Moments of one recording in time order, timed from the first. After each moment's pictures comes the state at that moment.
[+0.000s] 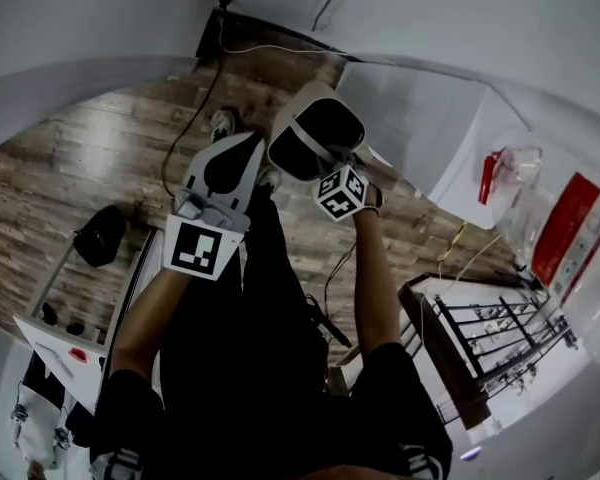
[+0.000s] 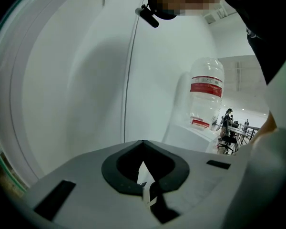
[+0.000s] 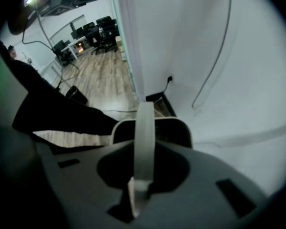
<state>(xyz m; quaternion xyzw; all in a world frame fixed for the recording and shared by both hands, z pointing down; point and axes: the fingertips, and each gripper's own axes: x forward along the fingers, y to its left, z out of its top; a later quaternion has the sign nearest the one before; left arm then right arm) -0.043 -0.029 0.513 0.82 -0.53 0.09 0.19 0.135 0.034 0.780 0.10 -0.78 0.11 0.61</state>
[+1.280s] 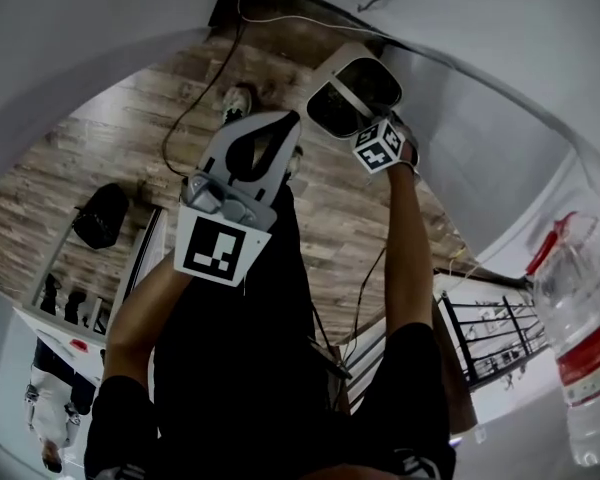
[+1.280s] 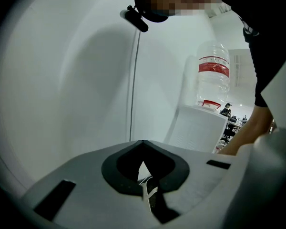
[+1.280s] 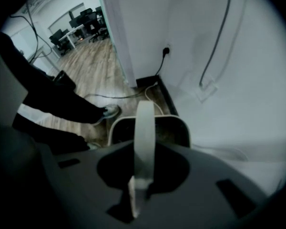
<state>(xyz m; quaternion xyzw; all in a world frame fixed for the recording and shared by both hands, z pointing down) -0.051 -0.075 0.607 0.83 -0.51 0.12 0.18 0.153 -0.048 0.955 0.08 -0.75 0.08 0.65</state>
